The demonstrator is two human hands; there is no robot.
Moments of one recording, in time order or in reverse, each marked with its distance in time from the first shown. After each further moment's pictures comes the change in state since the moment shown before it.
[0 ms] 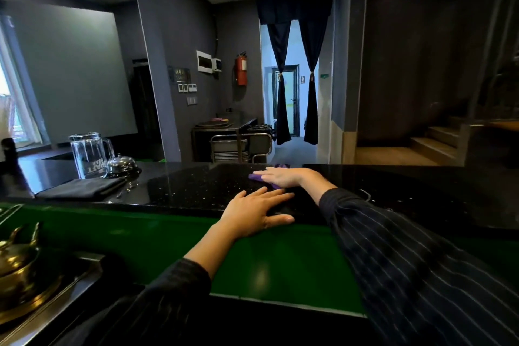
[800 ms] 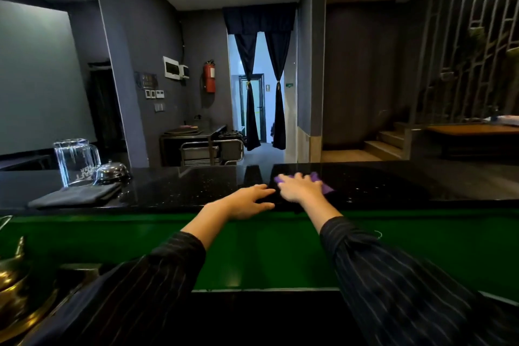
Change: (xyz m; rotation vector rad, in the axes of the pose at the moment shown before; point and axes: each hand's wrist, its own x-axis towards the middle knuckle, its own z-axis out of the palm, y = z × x) left_hand -0.020 -0.041 -0.021 -0.285 -0.133 0.105; right_hand -0.073 -0.041 0.049 -0.098 0.349 0.540
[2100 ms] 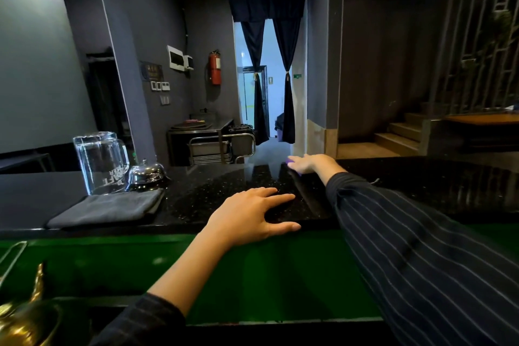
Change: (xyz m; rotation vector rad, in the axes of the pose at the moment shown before) left_hand -0.049 -0.160 -0.032 0.299 0.254 0.139; right_hand 0.328 -0.098 0.058 0.096 -0.279 -0.005
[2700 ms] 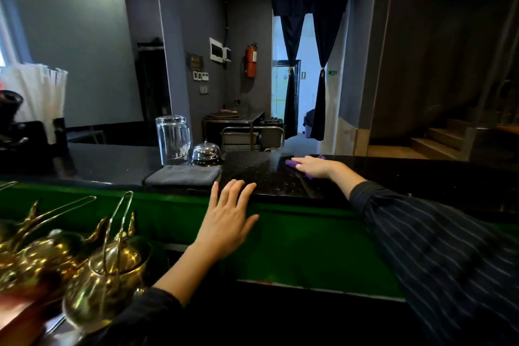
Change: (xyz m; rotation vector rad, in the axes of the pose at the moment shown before) left_hand -0.120 -0.064 0.036 0.228 0.290 -0.309; right_hand -0.230 -0.118 0.036 -0.044 0.066 -0.276
